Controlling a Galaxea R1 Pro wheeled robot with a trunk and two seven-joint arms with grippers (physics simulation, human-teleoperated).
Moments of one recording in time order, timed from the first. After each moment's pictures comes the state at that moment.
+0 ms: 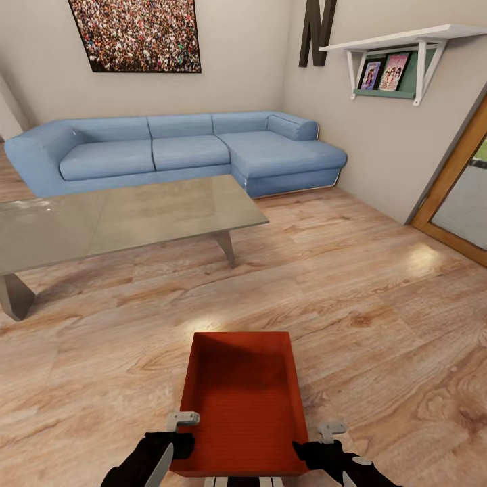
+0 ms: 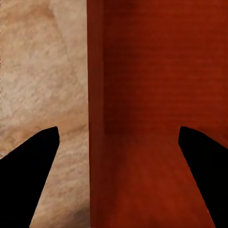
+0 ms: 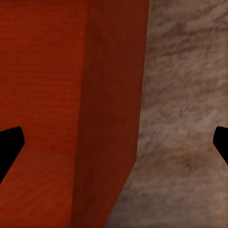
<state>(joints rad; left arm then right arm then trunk) -0.42 -0.07 -0.10 -0.58 0.13 0.44 0.12 -0.49 -0.03 0.07 -0.23 -0.09 -0.04 0.26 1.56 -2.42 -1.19</state>
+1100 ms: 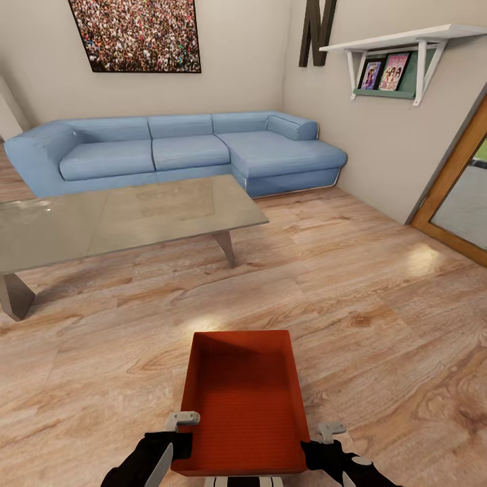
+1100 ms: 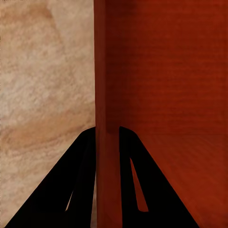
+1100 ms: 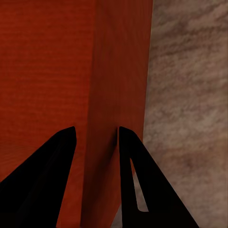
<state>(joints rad) -0.42 -0.07 -0.10 -0.58 0.14 0.44 0.12 -0.49 -0.02 0.07 -0.23 -0.09 -0.04 0.26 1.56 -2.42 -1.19</state>
